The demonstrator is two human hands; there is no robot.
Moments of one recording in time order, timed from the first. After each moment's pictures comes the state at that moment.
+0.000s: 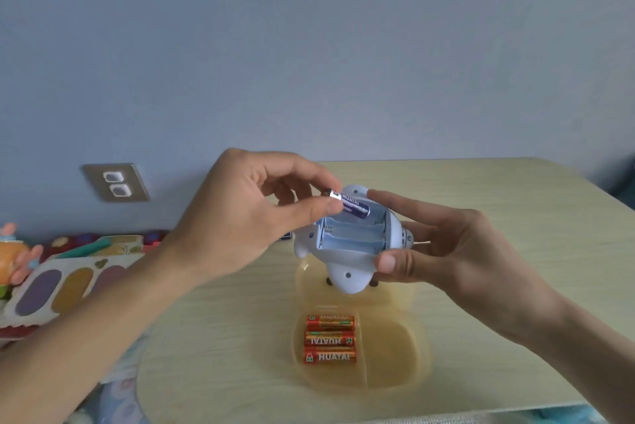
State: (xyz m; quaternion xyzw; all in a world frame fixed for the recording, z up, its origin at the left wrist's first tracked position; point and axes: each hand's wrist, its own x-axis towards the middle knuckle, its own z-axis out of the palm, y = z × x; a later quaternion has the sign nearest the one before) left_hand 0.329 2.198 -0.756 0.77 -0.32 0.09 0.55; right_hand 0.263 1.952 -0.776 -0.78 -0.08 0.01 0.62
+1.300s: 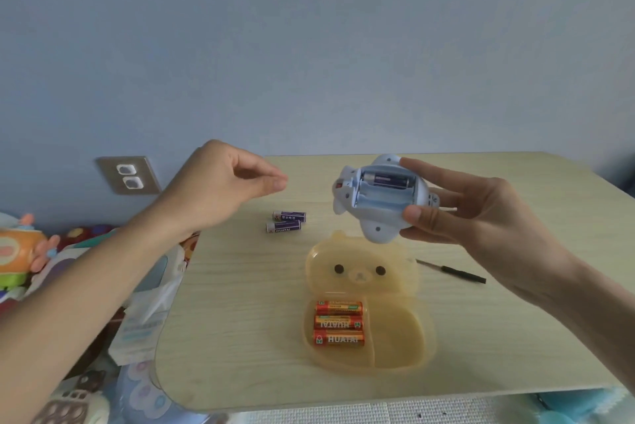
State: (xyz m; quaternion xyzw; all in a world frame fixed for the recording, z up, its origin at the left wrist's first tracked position) left_hand 0.368 2.237 -0.762 0.88 -0.15 0.05 0.44; right_hand 0.273 1.937 -0.768 -0.77 -0.04 -0.04 0.63
